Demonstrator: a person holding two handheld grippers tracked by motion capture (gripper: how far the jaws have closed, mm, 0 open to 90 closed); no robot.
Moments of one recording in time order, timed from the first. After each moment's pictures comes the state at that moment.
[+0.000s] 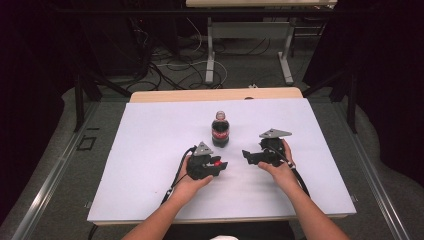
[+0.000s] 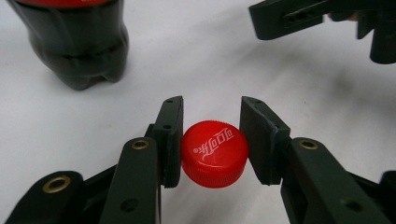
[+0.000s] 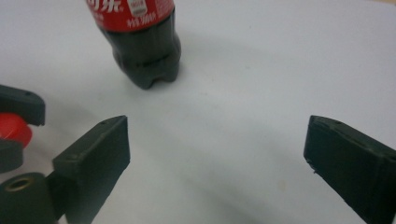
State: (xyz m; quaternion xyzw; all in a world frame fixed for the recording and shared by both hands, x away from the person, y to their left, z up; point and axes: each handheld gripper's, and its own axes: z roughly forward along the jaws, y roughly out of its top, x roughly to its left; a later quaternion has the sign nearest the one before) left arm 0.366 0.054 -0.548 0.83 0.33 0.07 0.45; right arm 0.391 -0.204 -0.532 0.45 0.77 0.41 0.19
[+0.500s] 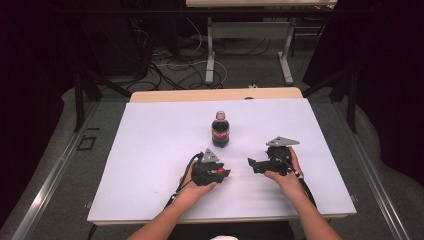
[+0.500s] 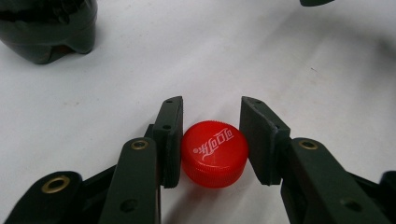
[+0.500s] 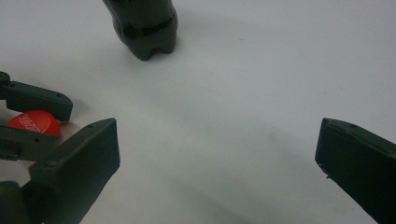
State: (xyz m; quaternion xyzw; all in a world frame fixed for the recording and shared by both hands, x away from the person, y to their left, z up) left arm 0.361 0.043 -0.565 0.85 0.32 0.07 0.42; right arm 0.369 -0.218 -0.536 0.46 0.76 0.41 0.19
